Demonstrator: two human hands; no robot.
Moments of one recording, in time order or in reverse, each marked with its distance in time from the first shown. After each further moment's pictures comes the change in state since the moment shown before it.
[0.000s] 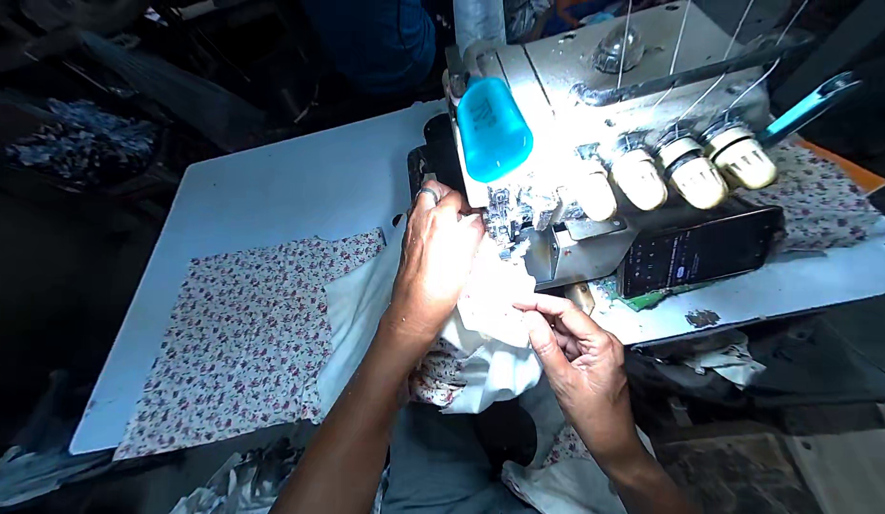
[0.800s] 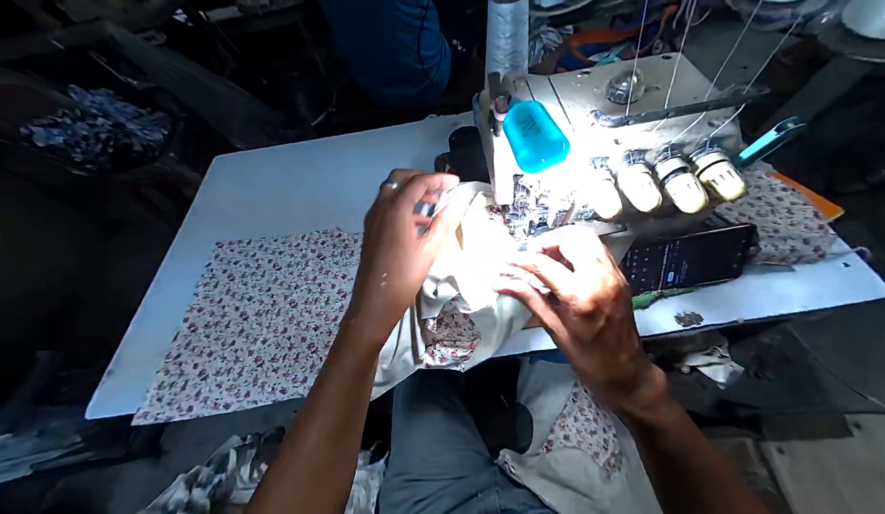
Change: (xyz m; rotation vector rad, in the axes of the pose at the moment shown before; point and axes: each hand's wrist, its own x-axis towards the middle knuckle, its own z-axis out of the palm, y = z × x) left_hand -0.009 -0.023 -0.048 -0.141 0.094 -0.006; right_hand 0.052 -0.028 -0.006 -0.707 -0.187 -0.544
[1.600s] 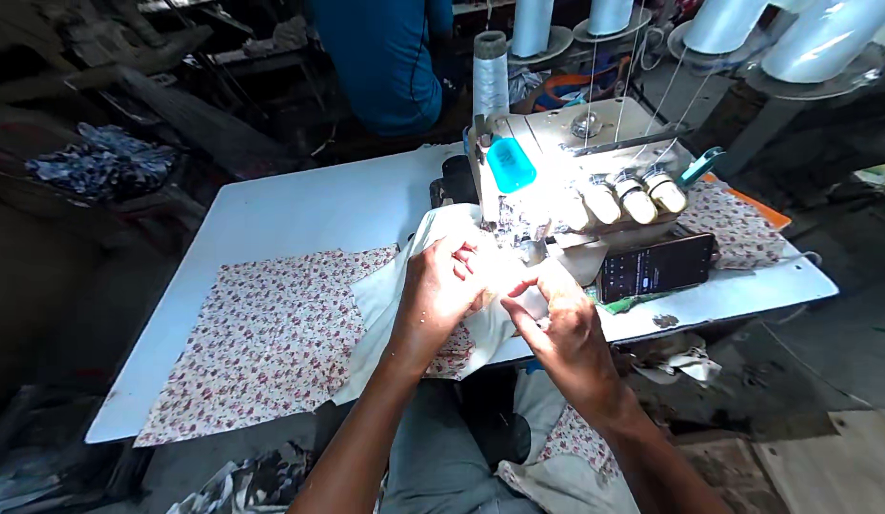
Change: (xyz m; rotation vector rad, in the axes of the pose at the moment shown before) left_hand -0.032 0.023 0.022 -0.192 -0.042 -0.034; right_hand -0.019 -0.020 0.004 0.142 0.071 0.213
